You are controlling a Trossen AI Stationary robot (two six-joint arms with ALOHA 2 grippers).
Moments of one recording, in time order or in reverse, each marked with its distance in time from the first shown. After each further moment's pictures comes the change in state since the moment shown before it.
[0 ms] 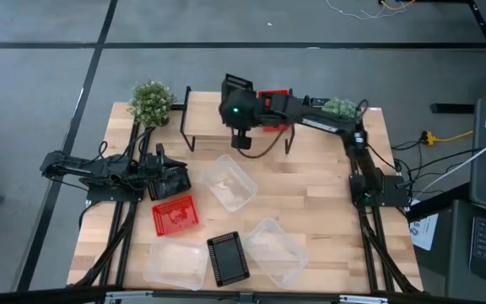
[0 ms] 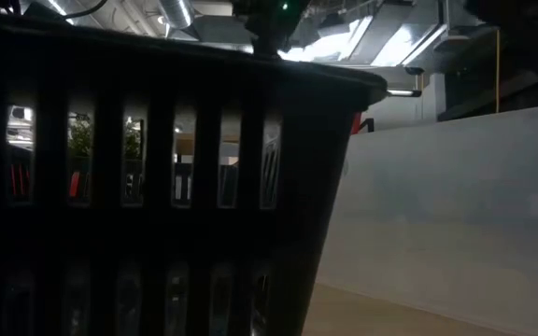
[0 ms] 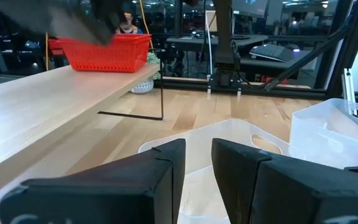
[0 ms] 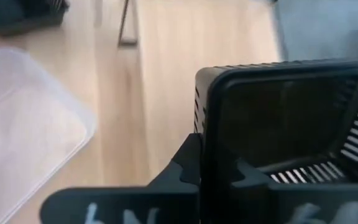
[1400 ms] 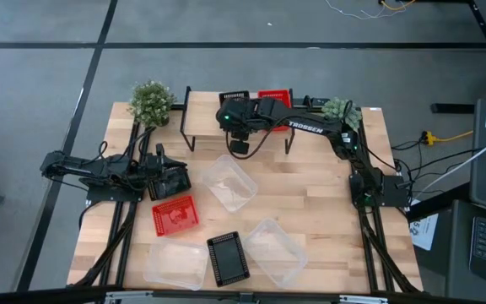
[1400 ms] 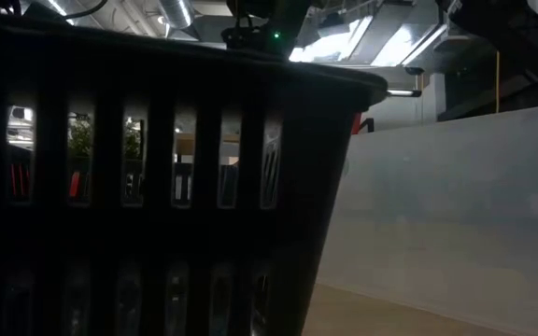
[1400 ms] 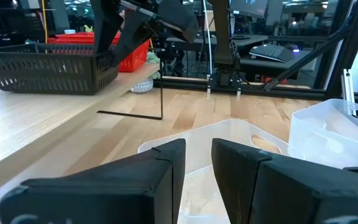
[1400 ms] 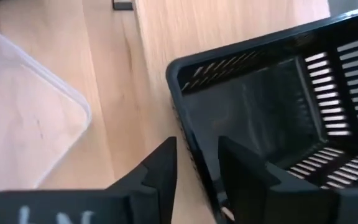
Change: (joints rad) left arm 0.000 0.000 0.000 -0.003 0.001 -0.007; right arm -0.015 0.076 -0.019 -0.041 0.011 0.131
